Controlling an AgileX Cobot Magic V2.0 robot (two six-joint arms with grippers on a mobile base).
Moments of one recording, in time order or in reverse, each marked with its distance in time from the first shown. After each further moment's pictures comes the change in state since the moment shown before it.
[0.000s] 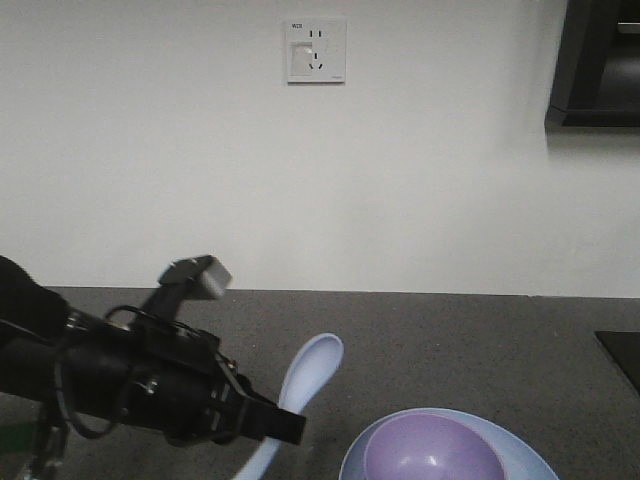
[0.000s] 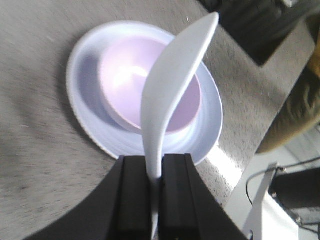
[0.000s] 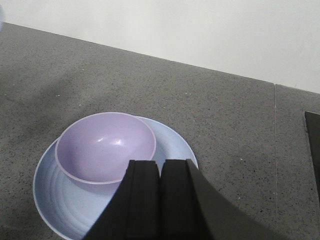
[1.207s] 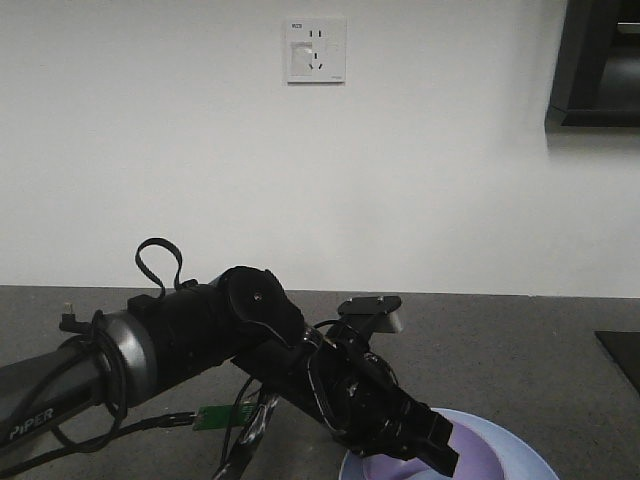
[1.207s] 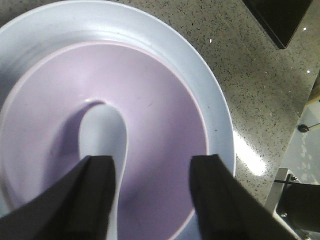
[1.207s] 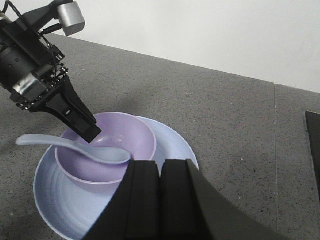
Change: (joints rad) left arm -0.226 0.474 -0.485 0.164 0.034 -0.253; right arm 0.000 0.000 0.000 0.003 0.000 0.000
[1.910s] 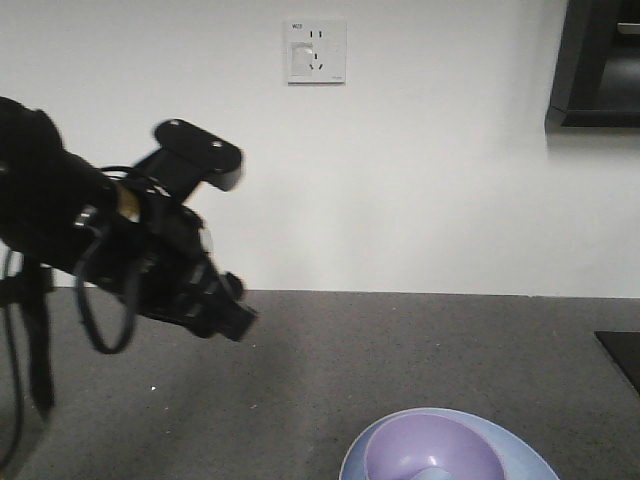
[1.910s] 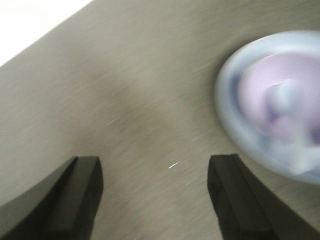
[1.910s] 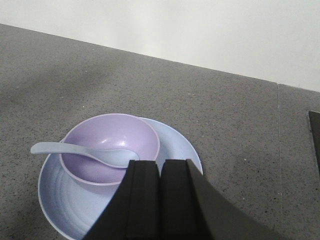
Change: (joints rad) left arm 0.106 -0.469 0.000 0.884 0.209 -0.293; right arm 0.000 0.000 0.000 0.013 0.001 0.000
